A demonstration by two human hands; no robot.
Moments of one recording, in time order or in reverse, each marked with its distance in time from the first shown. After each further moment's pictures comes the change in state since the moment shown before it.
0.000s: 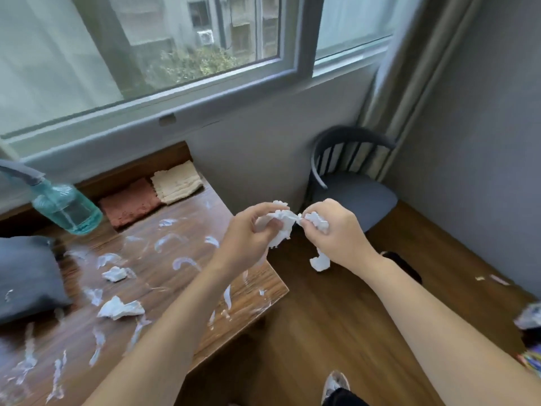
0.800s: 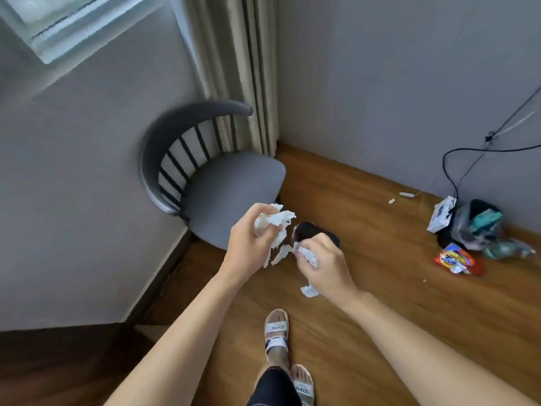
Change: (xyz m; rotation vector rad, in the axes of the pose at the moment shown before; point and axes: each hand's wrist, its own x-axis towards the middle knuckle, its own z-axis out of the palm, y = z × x) left_hand 0.217 0.008 0.410 0.017 -0.324 0.031; right_hand -0.114 0.373 -0.118 -0.082 0.329 0.463
